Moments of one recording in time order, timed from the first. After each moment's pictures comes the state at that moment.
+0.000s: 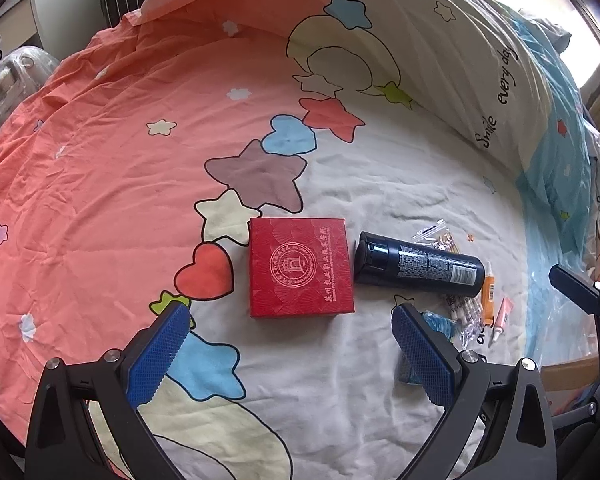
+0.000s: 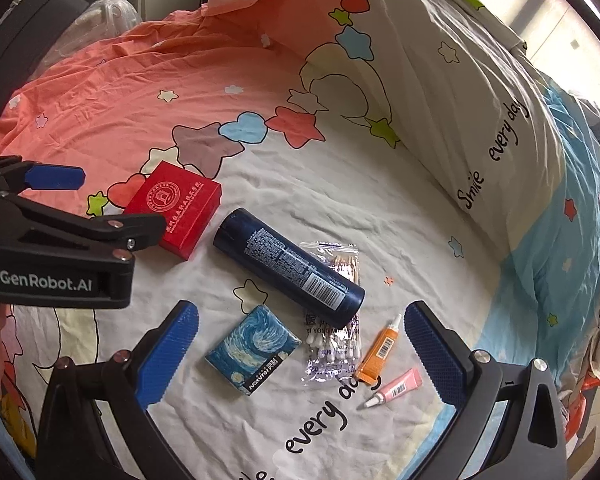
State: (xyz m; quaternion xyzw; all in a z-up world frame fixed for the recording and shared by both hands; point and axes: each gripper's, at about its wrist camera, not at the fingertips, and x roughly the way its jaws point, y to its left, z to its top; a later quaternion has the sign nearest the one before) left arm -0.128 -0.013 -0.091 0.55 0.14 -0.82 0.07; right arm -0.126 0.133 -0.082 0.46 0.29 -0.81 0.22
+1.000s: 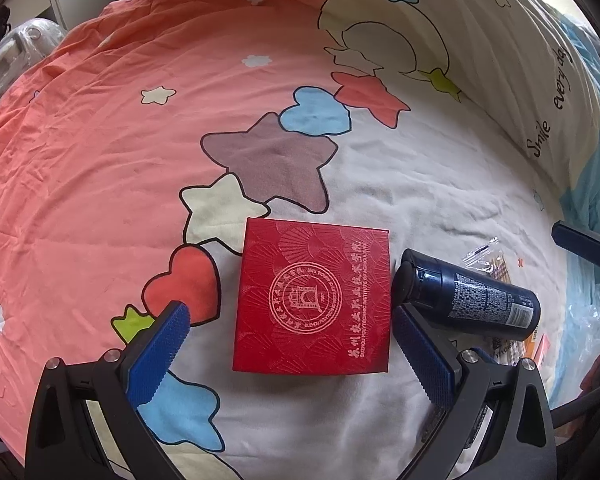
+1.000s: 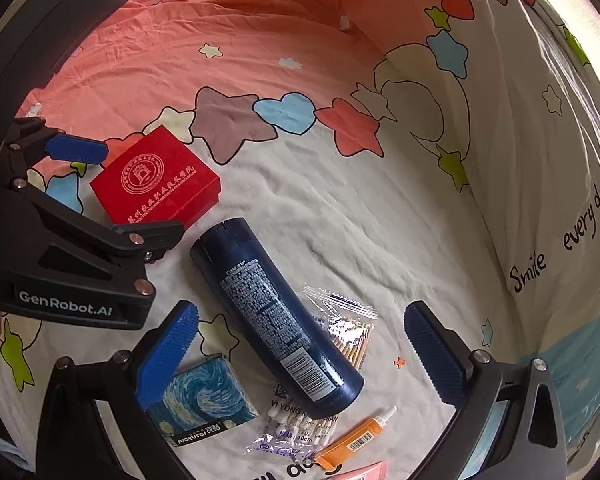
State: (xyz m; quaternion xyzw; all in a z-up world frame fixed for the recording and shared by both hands) left arm -0.155 -0.010 -0.145 0.56 0.16 -0.80 0.12; right arm -0.179 0.109 -0.129 0.45 0.39 -0.73 0.33
